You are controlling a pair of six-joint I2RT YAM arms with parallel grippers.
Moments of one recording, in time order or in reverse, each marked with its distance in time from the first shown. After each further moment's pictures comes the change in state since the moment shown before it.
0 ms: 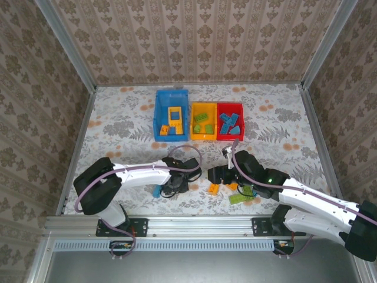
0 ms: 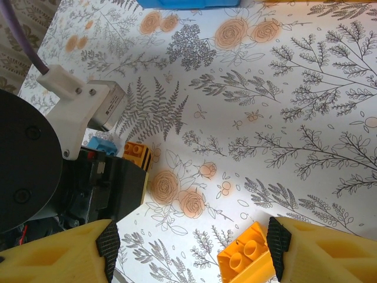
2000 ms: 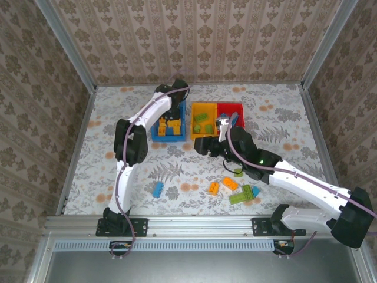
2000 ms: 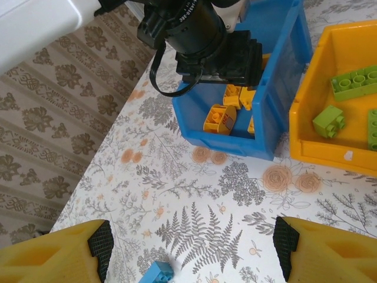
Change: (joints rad) left arm 0.579 0.735 1.253 -0.332 -0.253 0.703; right arm -0.044 0.196 0.300 0.159 0.088 -0.004
